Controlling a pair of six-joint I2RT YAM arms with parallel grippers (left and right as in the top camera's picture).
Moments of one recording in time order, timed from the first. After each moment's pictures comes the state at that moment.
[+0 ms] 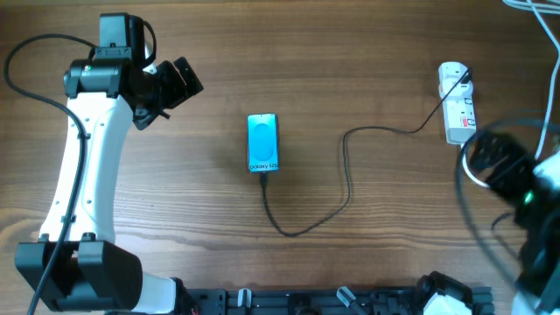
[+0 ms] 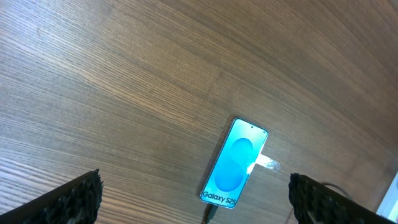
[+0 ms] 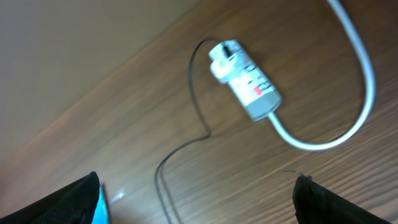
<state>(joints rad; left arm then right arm) 0.00 1.64 1.56 -1.08 0.14 -0.53 -0.47 0.75 1.11 -1.04 -0.31 0.32</state>
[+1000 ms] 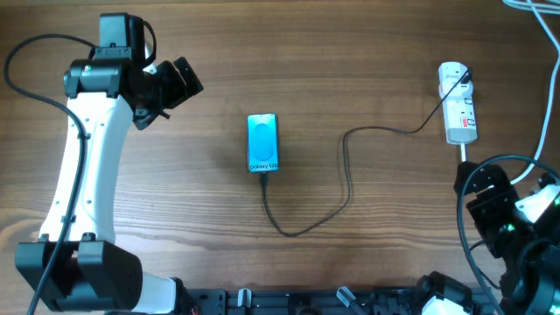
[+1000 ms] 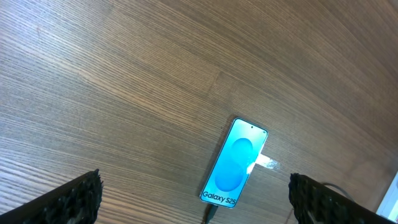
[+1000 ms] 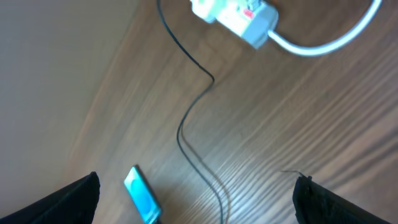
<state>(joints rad) 0.00 1.64 1.56 -1.08 0.14 -0.53 -0.47 0.64 1.04 -1.18 -0.33 0.61</state>
